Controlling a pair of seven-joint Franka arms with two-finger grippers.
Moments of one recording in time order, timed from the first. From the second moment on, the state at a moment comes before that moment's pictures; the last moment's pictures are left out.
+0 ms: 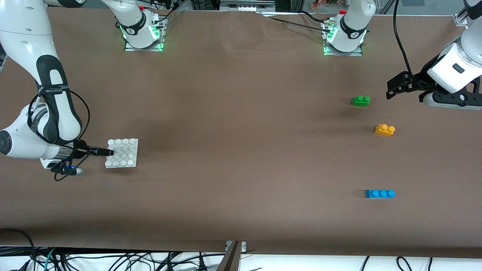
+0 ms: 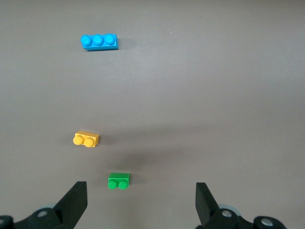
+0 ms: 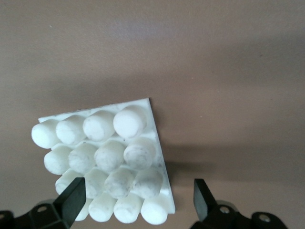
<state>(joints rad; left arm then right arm) -0.07 0.04 -0.02 -1.57 -0.04 1.56 -0.05 -0.04 0.69 -0.16 -1.65 0.39 2.08 -0.25</state>
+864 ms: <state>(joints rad) -0.07 0.04 -0.02 -1.57 -0.04 1.56 -0.05 -0.04 0.73 -0.15 -1.65 0.41 2.08 -0.27</state>
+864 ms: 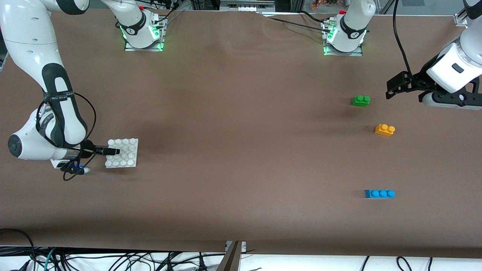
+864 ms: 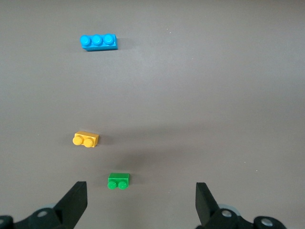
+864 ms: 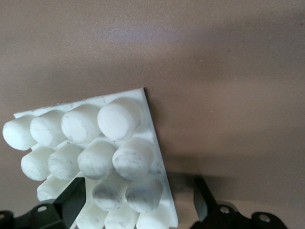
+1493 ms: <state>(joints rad) -0.07 0.04 -0.02 -1.57 -0.04 1.56 -0.05 -0.03 0.74 -0.15 -1.64 0.42 2.07 -0.28</state>
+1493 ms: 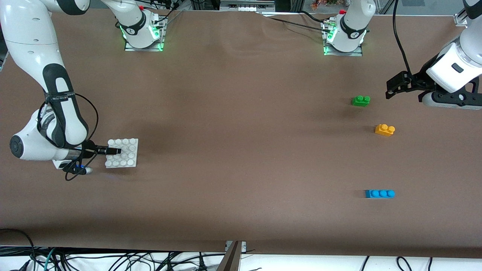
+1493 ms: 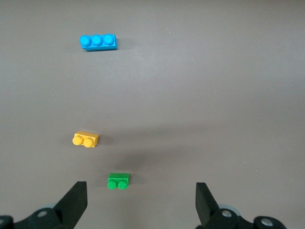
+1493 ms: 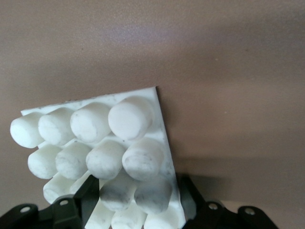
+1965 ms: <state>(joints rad) -0.07 0.04 -0.02 -1.57 -0.04 1.56 -0.05 0.01 0.74 -0.15 -1.64 0.42 2.07 -0.28</state>
